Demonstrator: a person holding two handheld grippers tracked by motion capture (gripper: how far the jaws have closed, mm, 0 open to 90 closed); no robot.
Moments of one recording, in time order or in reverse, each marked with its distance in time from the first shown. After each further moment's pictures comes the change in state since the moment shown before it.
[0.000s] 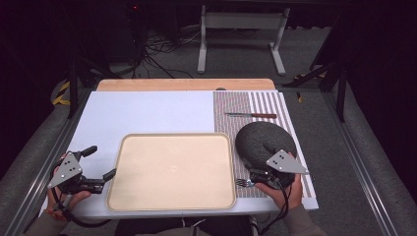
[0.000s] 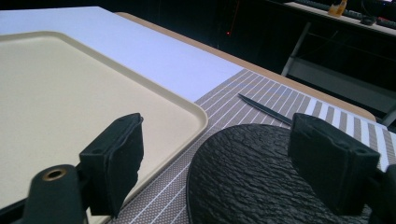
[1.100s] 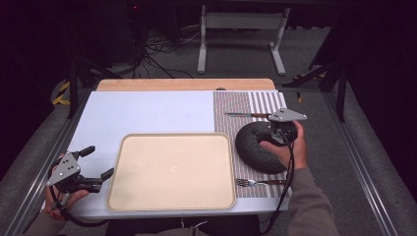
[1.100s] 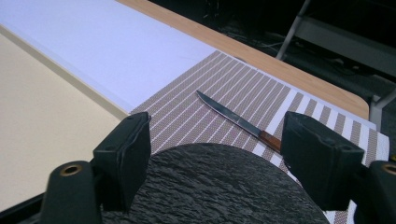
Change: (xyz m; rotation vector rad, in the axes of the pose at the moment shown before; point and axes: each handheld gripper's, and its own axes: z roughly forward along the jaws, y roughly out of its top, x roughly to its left) left arm 0.007 -0.004 -0.001 0.038 0.005 -0.010; right arm -0.084 0.045 0.065 0.195 0.037 0.037
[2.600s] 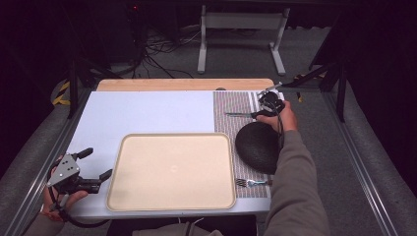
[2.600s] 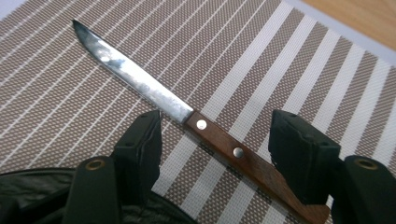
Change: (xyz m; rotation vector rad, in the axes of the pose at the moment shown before) left arm 0.002 -0.009 -0.002 0.033 0.023 -0.017; right arm -0.089 0.005 0.129 0.415 0.023 0.046
